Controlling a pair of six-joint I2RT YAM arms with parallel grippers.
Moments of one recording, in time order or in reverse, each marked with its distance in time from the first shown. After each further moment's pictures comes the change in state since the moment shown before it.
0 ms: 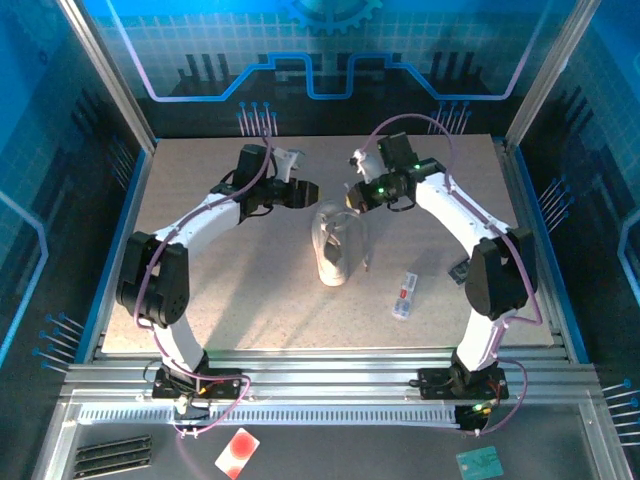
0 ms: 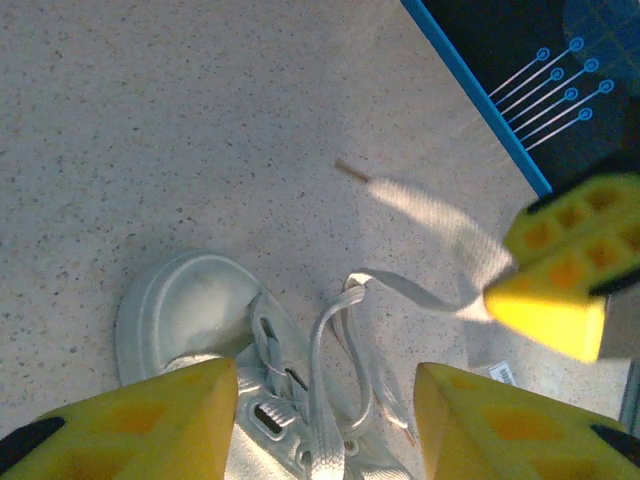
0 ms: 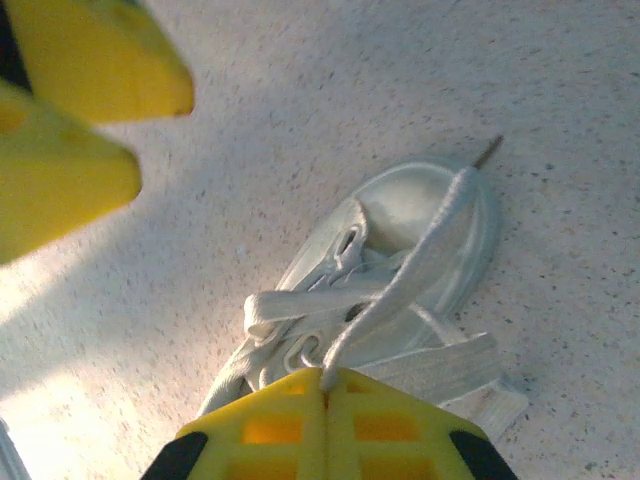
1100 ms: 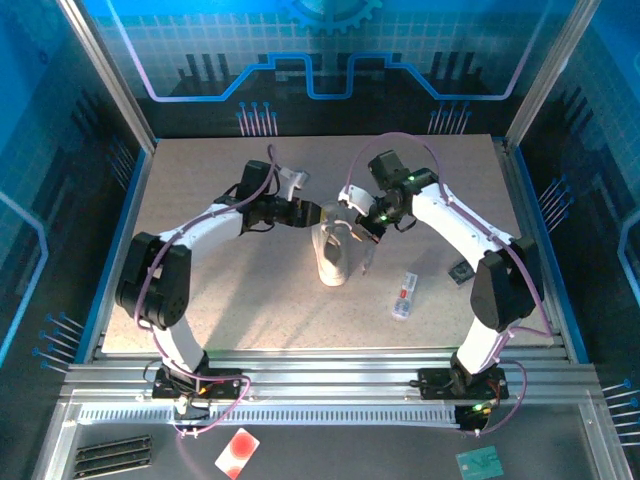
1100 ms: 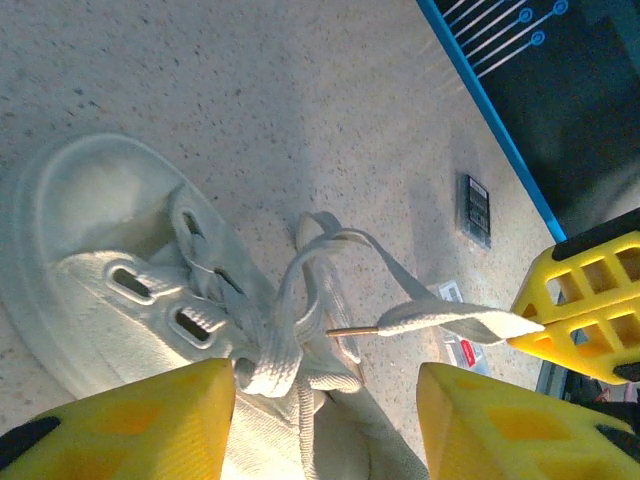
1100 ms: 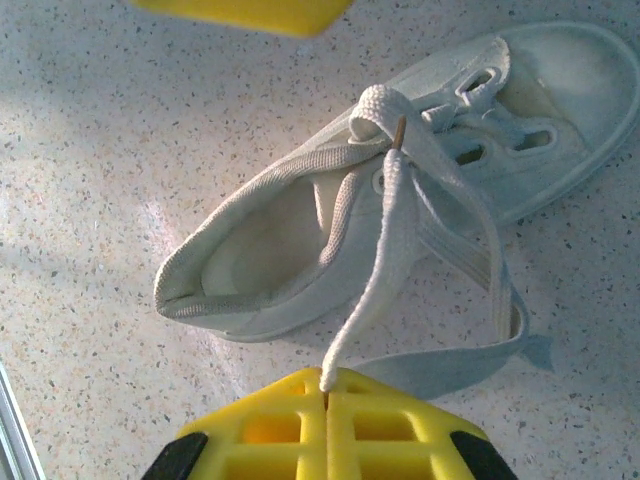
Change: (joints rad) left arm -0.022 -0.006 -0.116 0.007 0.130 0.013; right arm 0.065 -0.079 -0.080 -0.234 0.067 -0.458
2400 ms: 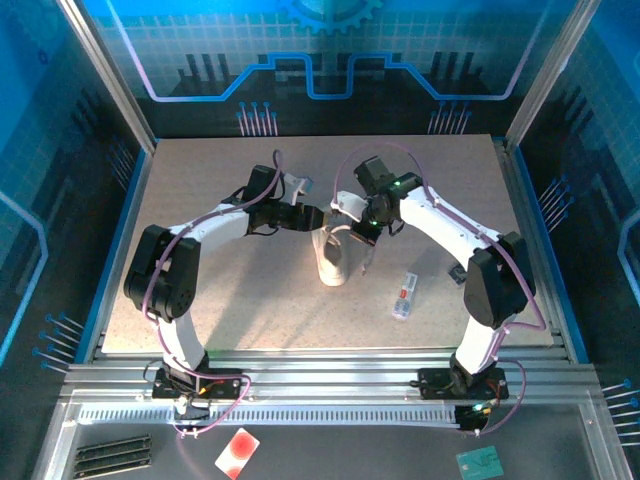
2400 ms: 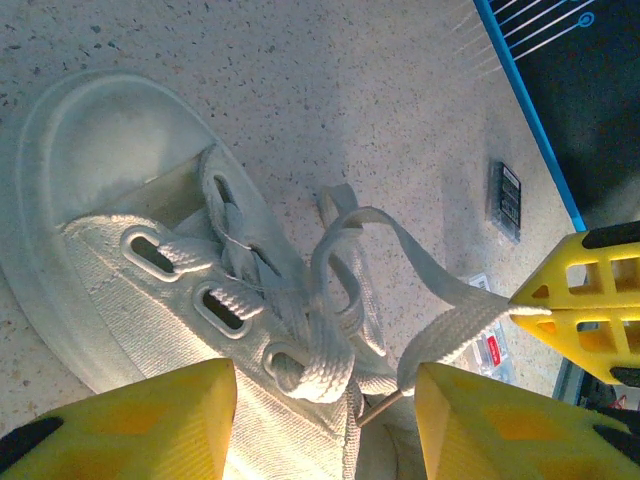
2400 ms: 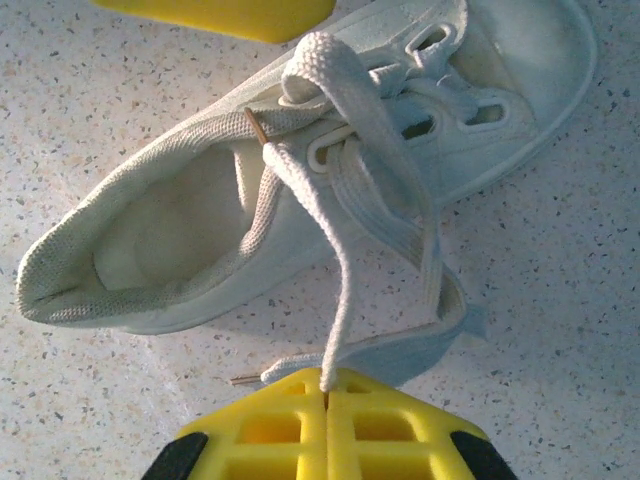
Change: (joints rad) left arm -0.009 0.060 0.006 -0.005 -0.029 -0.027; right arm 0.066 0.040 0.000 0.044 0.229 -0.036
